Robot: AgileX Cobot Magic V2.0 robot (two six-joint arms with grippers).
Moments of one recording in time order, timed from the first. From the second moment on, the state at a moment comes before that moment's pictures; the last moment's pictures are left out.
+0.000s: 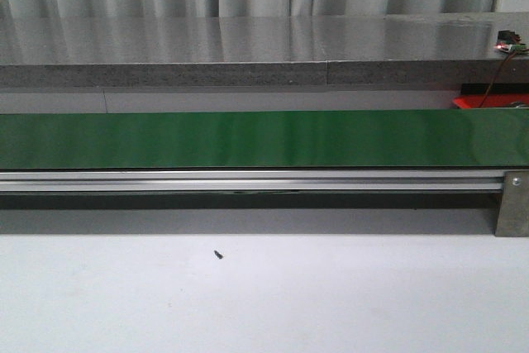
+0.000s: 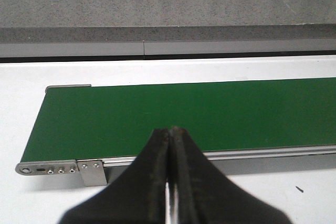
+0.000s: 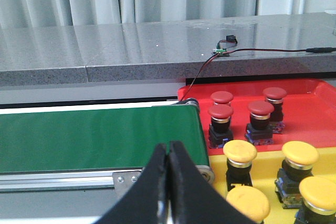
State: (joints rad) left arm 0.03 0.47 -0.67 -0.30 0.67 0.23; right arm -0.02 -0.01 0.03 -0.08 0.03 0.18
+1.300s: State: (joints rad) left arm -0.04 0.17 -0.28 -0.06 0.24 -0.01; right arm -0.02 -0.01 0.03 -0.08 0.03 0.18
